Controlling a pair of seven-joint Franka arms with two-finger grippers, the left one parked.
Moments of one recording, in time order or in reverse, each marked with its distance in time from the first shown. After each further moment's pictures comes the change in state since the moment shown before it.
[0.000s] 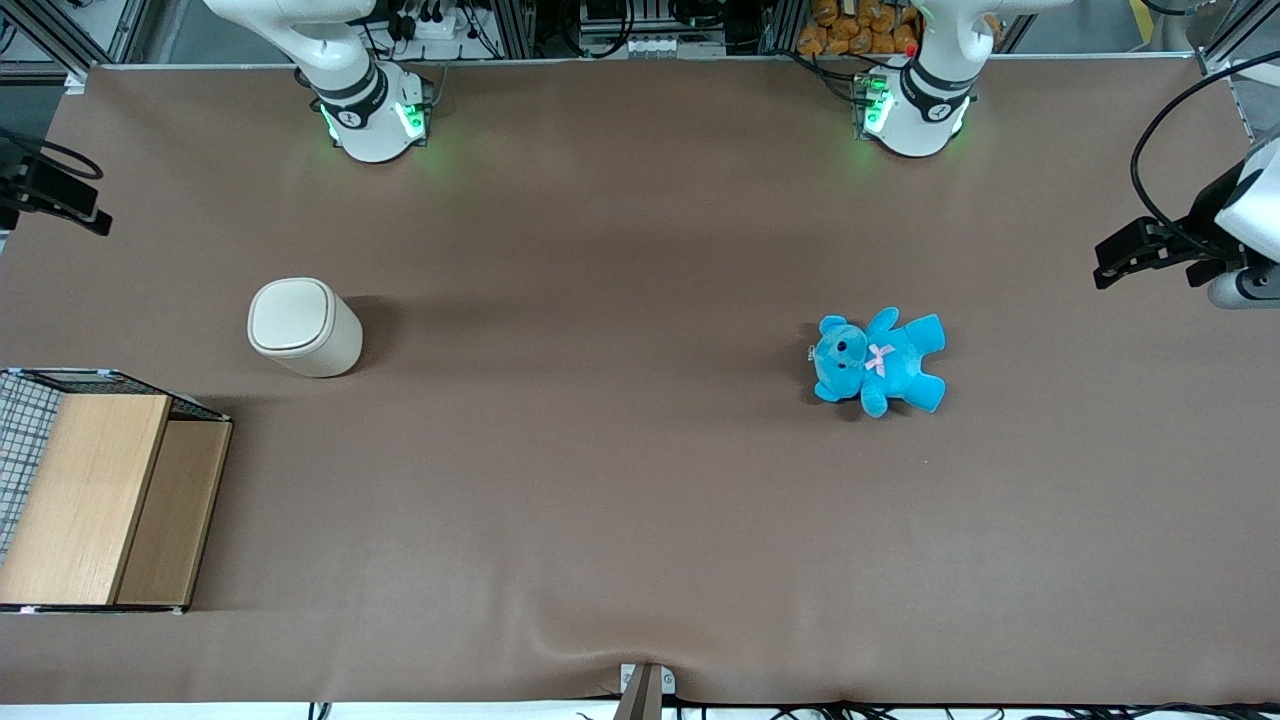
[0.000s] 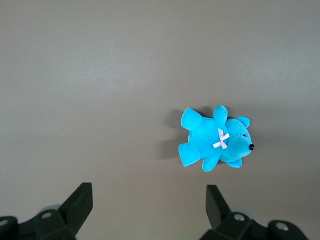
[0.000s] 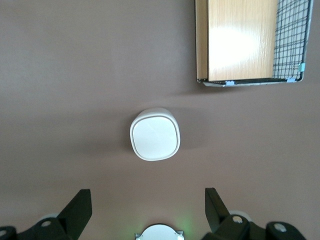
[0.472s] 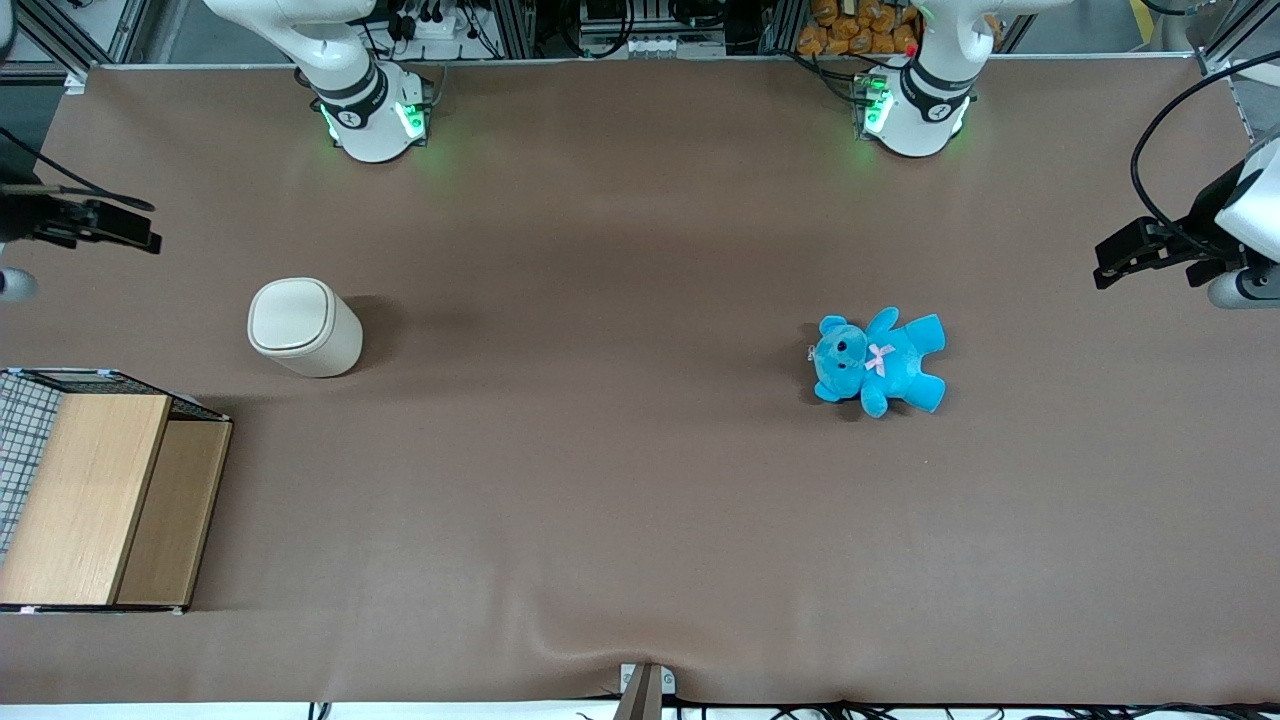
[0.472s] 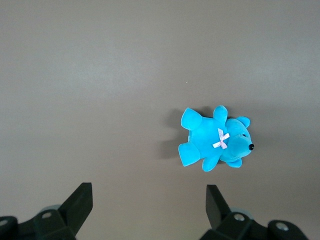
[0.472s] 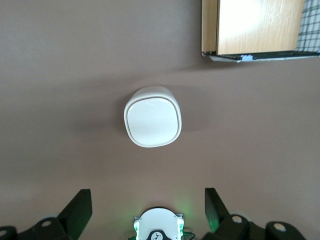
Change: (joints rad) arm -0.002 0.036 -0.002 -0.112 -0.001 0.010 0.000
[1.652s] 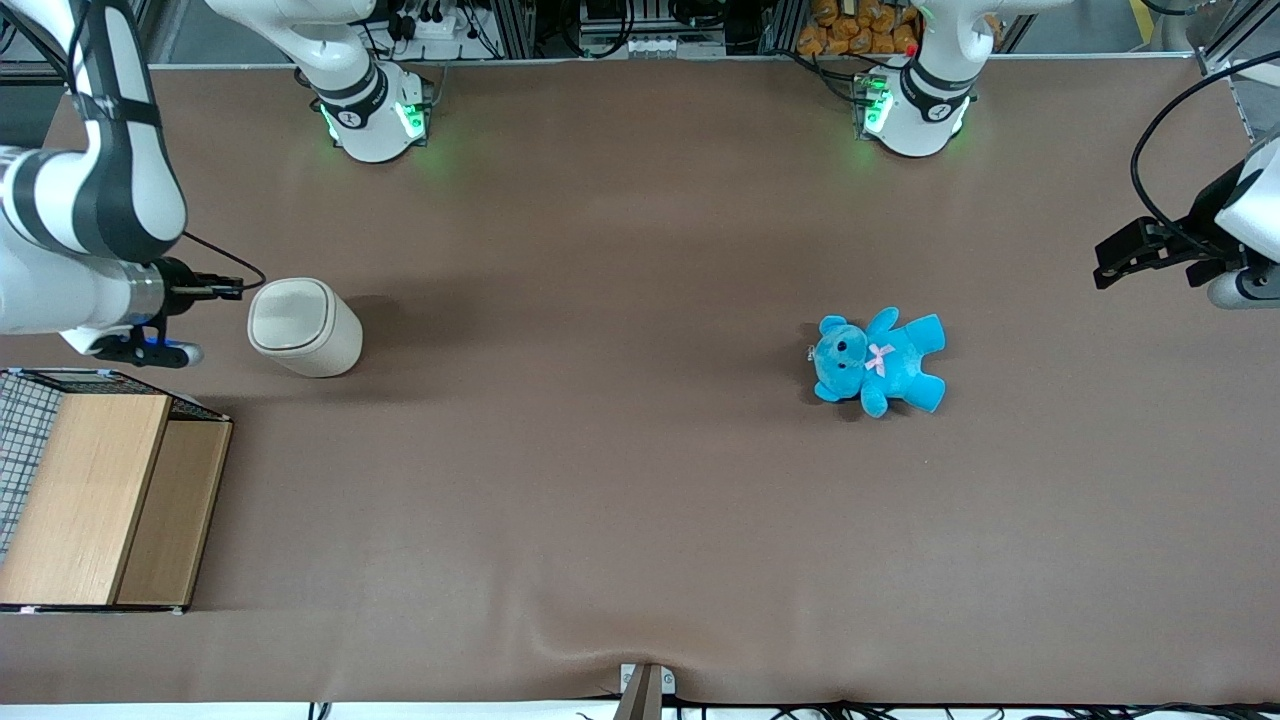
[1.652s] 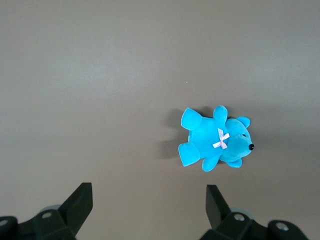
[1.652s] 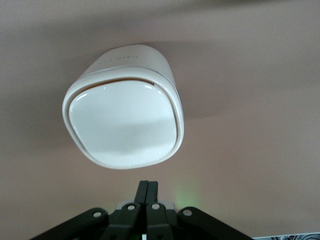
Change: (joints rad) arm -0.043 0.115 -0.006 -0.416 -0.001 0.295 0.000
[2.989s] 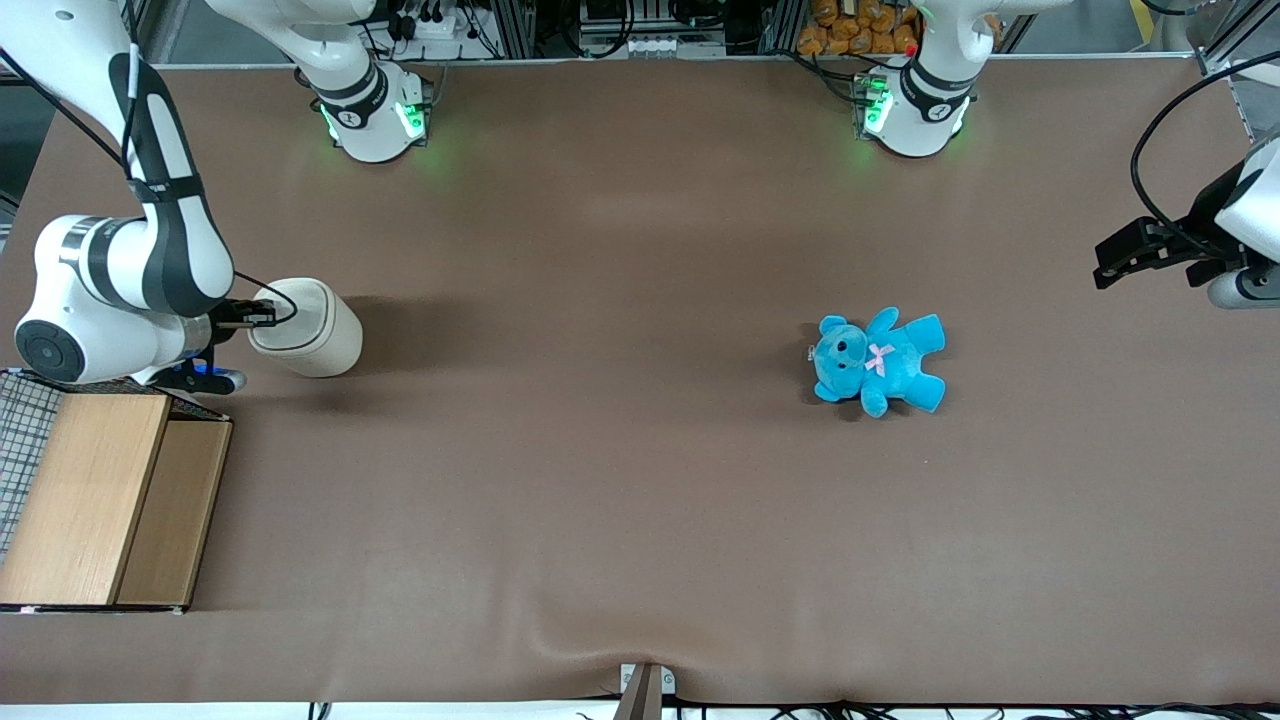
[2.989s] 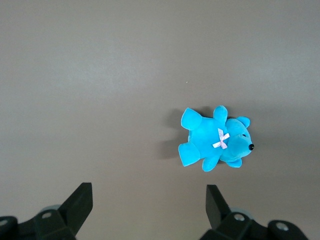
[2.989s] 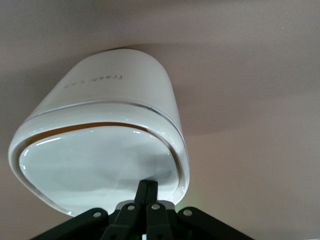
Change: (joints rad) arm -0.006 0.143 0.000 -0.002 0.000 0.069 -0.009
